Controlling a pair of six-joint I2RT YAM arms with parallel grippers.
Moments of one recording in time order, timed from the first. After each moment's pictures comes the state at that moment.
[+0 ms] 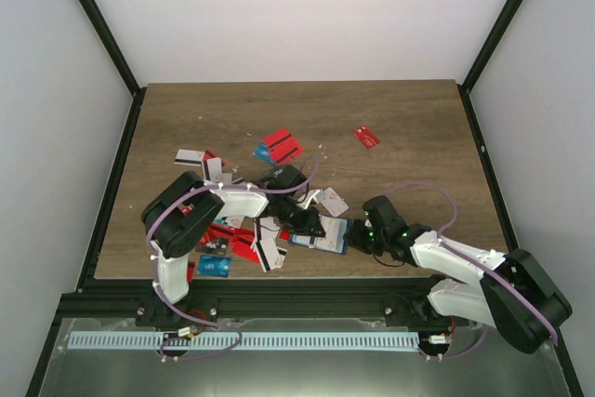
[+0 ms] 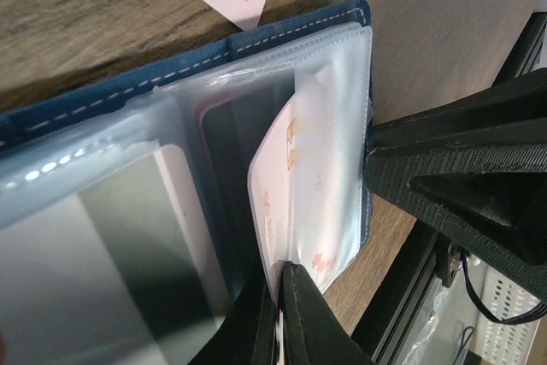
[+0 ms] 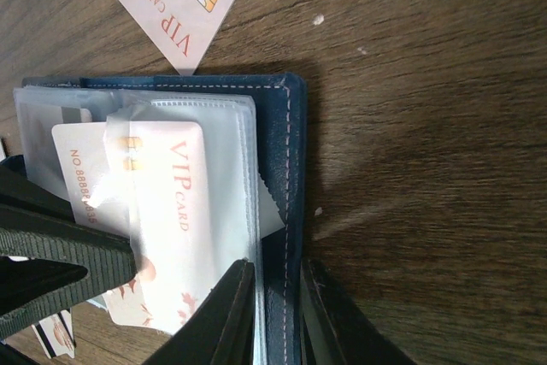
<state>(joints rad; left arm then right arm) -0.79 1.92 0.99 -0.15 0.71 -0.57 0.62 1.13 0.33 -0.15 -0.20 0.93</state>
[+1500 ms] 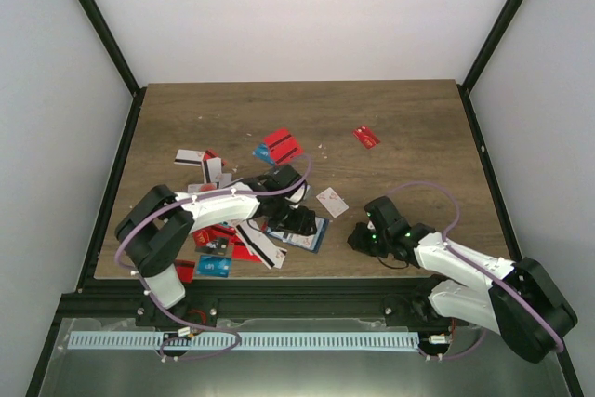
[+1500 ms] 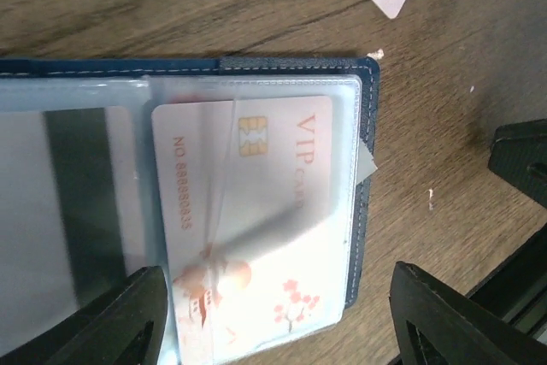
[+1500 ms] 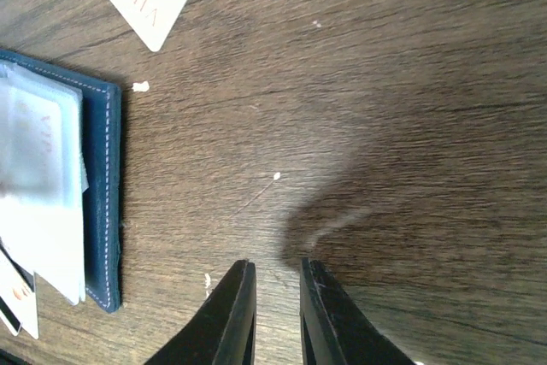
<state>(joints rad) -0.84 1.74 1.01 -0.45 0.34 -0.57 0.61 1.07 0.35 -0.28 -0.18 0.87</state>
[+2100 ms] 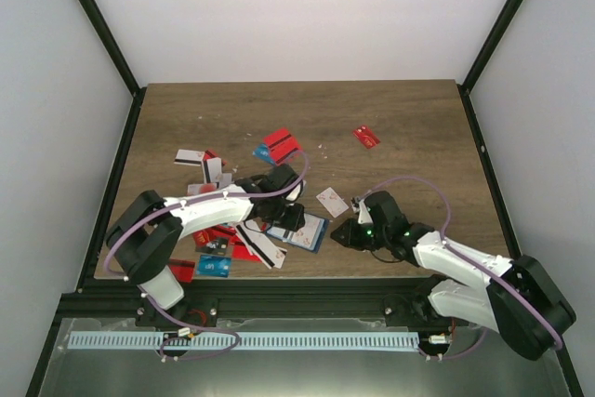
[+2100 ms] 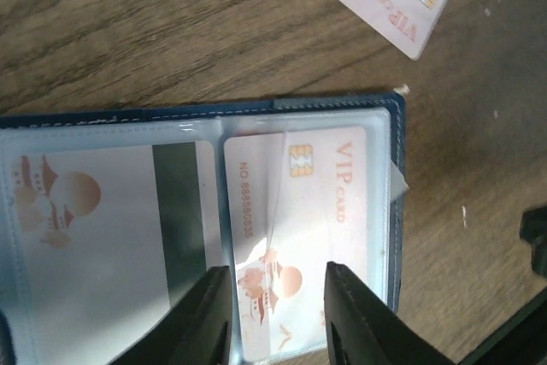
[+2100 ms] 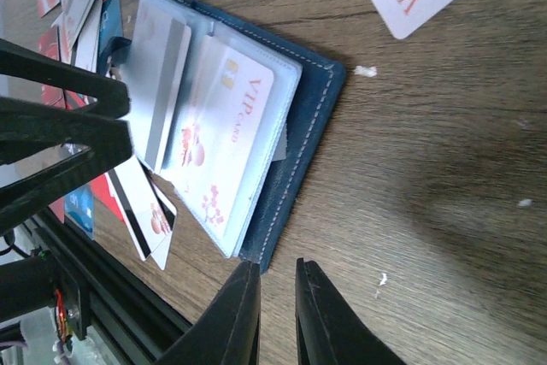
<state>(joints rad) -0.84 1.65 0.98 -0.46 0.20 -0.51 0.61 1.08 0.35 -0.10 -0.42 0.80</state>
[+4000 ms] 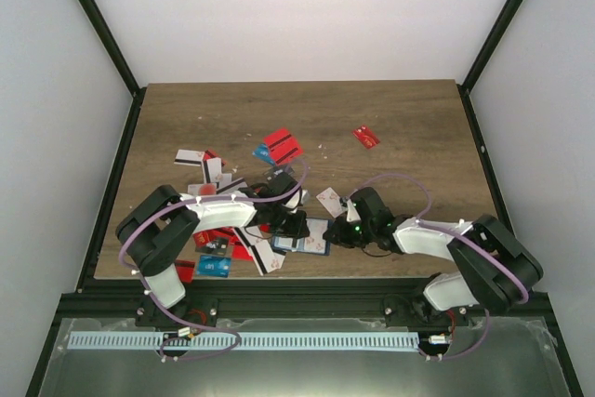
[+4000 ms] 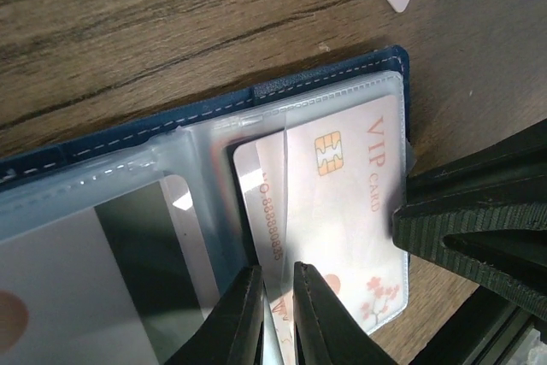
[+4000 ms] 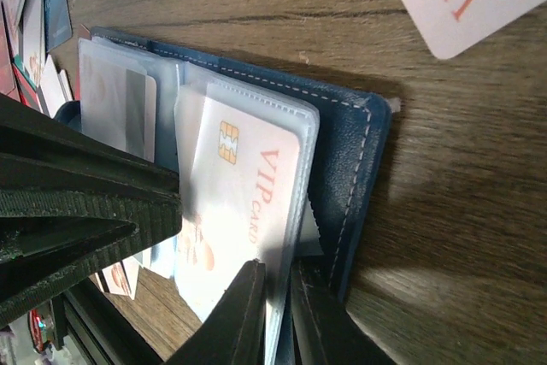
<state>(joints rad) -0.83 1.73 0.89 -0.25 0.40 -0.63 0.64 1.38 0.41 0.07 -0.46 0.78</state>
